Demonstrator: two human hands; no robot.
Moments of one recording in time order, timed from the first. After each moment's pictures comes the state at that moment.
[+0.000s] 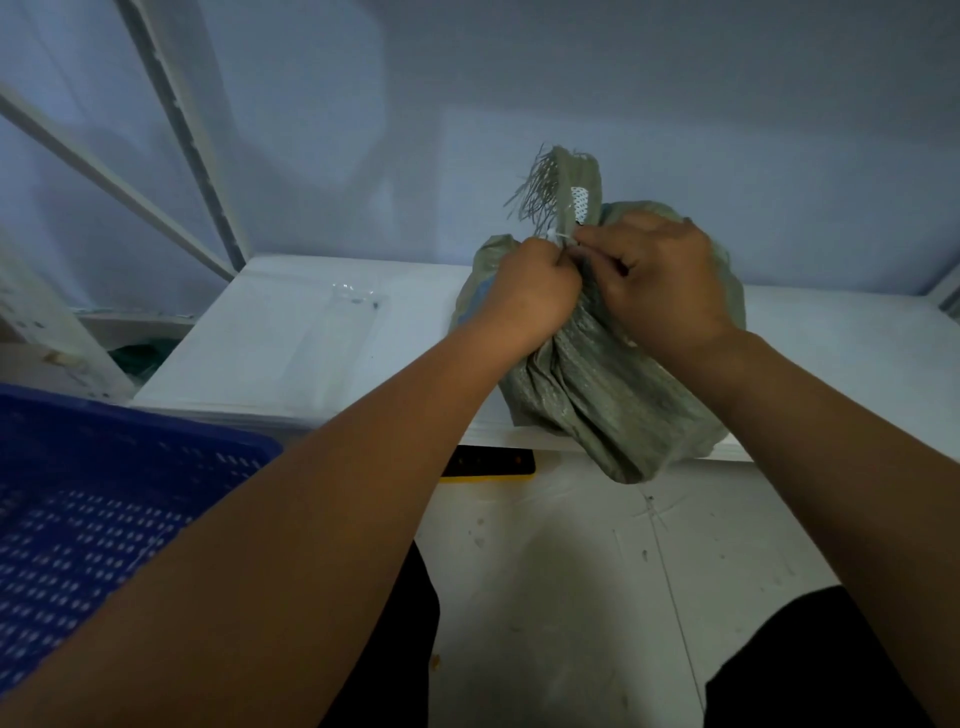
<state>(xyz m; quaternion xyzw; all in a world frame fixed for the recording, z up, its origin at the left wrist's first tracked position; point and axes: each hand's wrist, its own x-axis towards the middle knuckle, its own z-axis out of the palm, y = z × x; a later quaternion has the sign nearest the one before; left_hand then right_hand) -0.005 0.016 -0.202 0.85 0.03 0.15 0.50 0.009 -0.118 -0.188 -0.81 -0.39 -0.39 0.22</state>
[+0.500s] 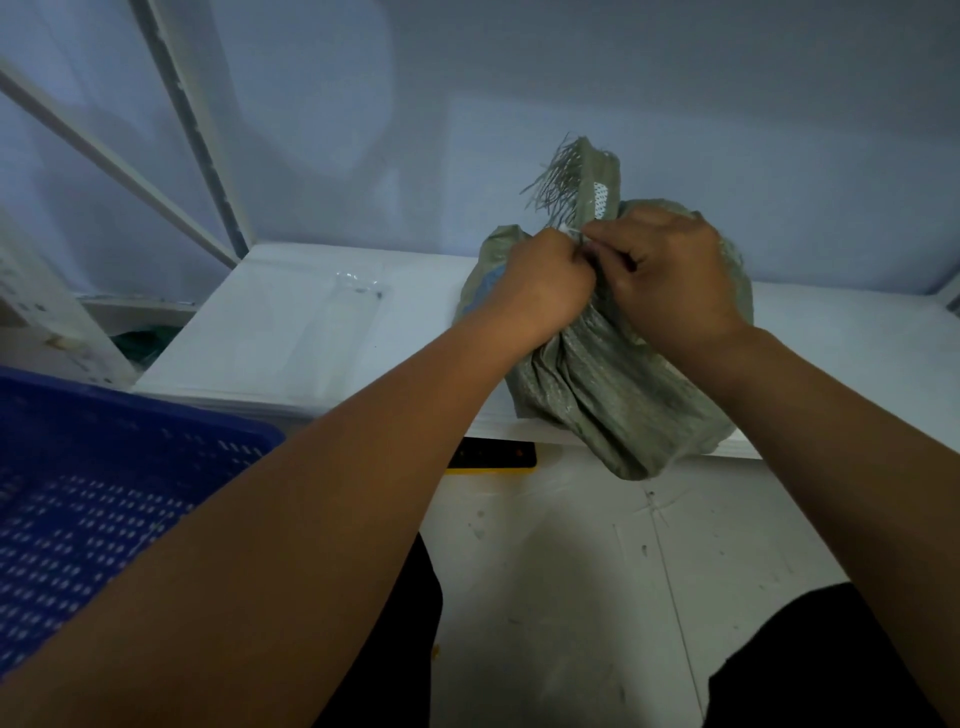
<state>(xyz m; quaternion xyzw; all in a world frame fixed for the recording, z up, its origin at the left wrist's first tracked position) 0.001 0.015 -0.205 0.89 0.01 0.14 0.43 0.012 -0.119 -0.192 -0.82 -0.39 -0.36 0.21</state>
